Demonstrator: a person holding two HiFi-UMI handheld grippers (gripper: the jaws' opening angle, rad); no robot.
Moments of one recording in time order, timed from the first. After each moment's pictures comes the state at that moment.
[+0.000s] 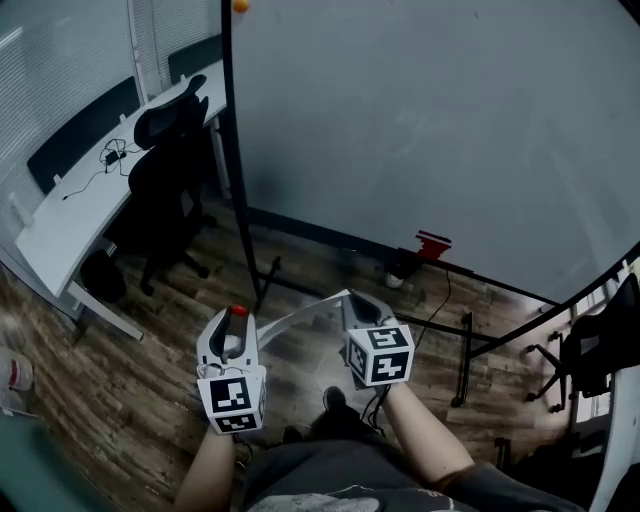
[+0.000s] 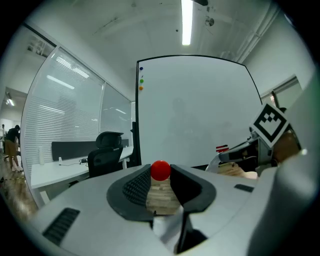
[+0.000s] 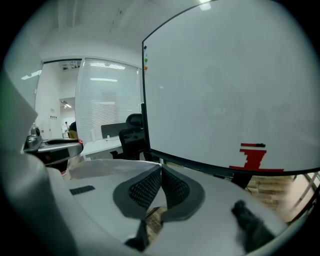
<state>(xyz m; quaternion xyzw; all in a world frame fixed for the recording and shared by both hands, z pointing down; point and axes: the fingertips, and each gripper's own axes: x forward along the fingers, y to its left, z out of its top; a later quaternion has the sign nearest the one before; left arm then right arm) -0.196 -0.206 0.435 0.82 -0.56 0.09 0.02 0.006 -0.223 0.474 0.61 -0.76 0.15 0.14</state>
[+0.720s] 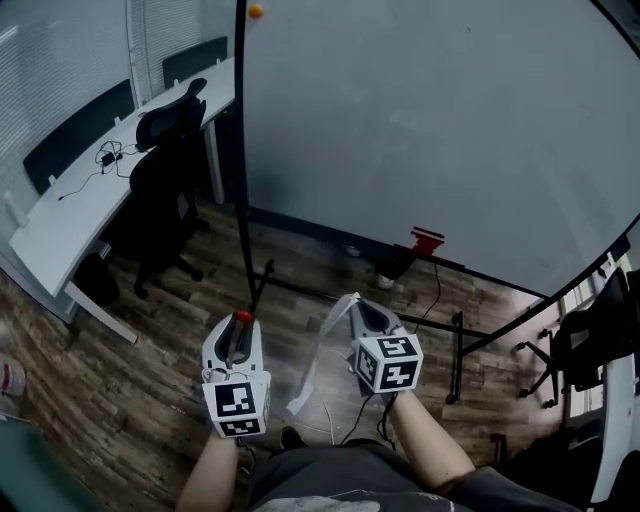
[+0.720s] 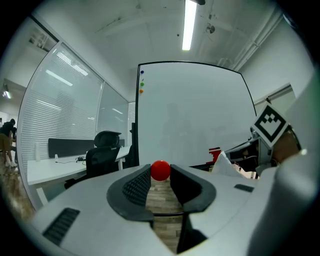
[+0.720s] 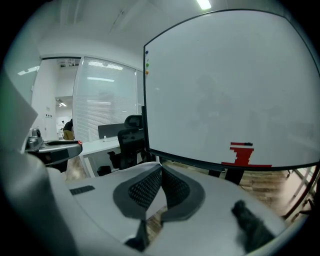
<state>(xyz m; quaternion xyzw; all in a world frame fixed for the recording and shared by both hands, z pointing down) -0.209 -0.178 0.435 0.84 -0.53 0.08 0.03 0.002 -0.181 0.469 0.64 -0.74 0.15 0.14</state>
